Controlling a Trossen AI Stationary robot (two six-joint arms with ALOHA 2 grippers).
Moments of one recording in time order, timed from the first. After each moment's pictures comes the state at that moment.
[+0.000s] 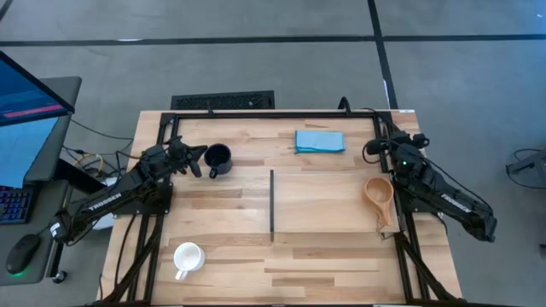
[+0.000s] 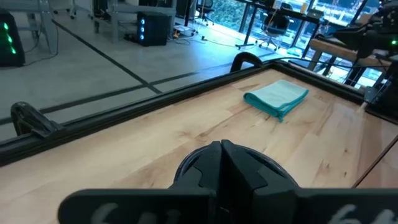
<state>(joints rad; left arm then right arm) 0.65 0.22 0.01 0.03 -0.01 -0.21 -0.59 0.02 0.10 -0.31 0.89 -0.05</state>
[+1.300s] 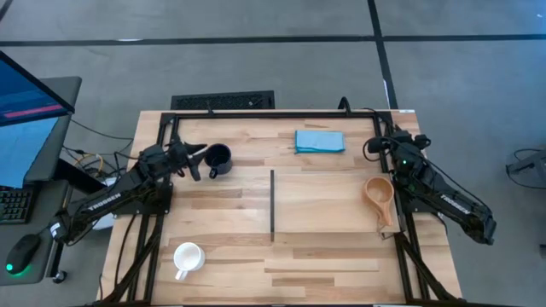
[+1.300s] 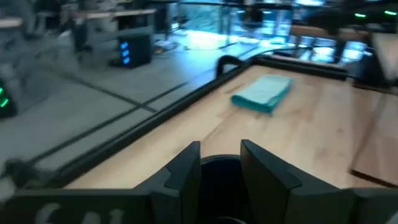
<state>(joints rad) 0.65 0.22 0.03 0.06 0.07 0.00 -0.63 0.02 0.10 -0.31 0.89 0.01</state>
